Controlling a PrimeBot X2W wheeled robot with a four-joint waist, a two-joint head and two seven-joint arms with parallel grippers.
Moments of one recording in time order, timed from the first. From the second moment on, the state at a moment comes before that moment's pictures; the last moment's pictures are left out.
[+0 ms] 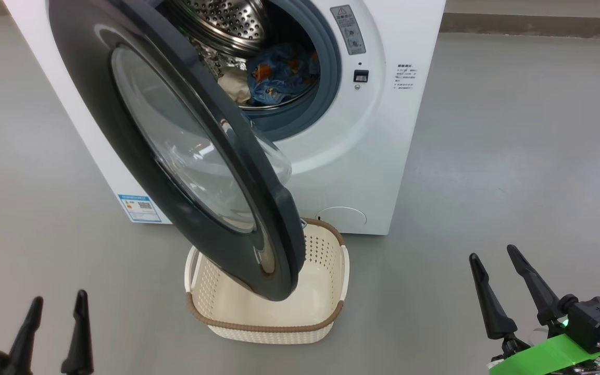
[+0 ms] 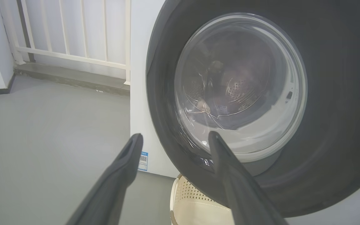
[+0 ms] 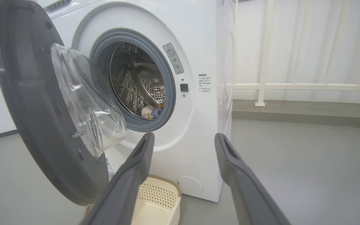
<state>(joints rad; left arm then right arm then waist) 0.01 0.29 -0.02 0.23 -0.55 -0.13 -0.26 0.03 -0.20 0.13 0.09 0.34 0.13 -0.25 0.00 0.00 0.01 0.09</state>
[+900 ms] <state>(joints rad) 0.06 0.17 0.06 0.23 -0.26 -0.13 -0.26 0.00 -0.19 0.17 0.13 0.34 0.13 -0.25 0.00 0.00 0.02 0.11</state>
